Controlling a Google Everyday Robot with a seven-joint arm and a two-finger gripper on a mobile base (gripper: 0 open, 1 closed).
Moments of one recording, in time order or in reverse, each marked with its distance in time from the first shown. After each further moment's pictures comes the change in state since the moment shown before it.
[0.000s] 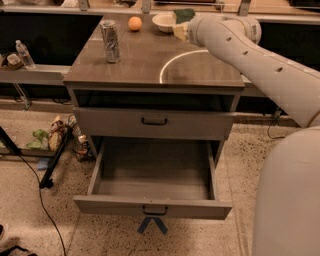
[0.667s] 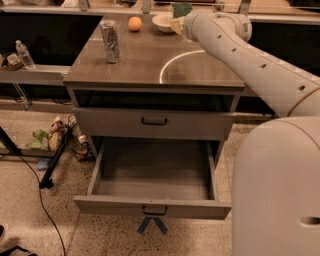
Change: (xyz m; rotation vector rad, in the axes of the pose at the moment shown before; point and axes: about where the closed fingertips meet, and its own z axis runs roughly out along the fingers) arm -0.012 -0.010 0.032 0.031 -0.041 0.014
